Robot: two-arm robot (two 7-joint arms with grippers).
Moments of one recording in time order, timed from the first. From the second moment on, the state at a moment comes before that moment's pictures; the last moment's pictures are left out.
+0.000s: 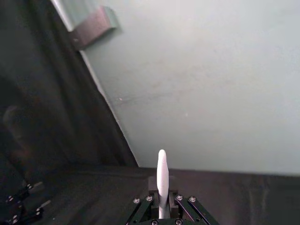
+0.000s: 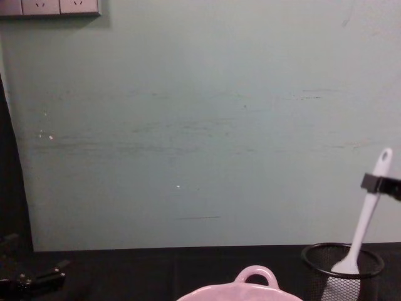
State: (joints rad) left arm -0.20 0.60 0.45 -1.41 -0.25 -0.12 0.03; right arm 0.22 0.53 -0.29 -1.48 0.86 0.01 0.36
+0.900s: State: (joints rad) left arm -0.20 0.60 0.45 -1.41 -0.25 -0.12 0.03; right arm 0.27 0.61 -0.29 -1.72 0.65 0.11 0.33
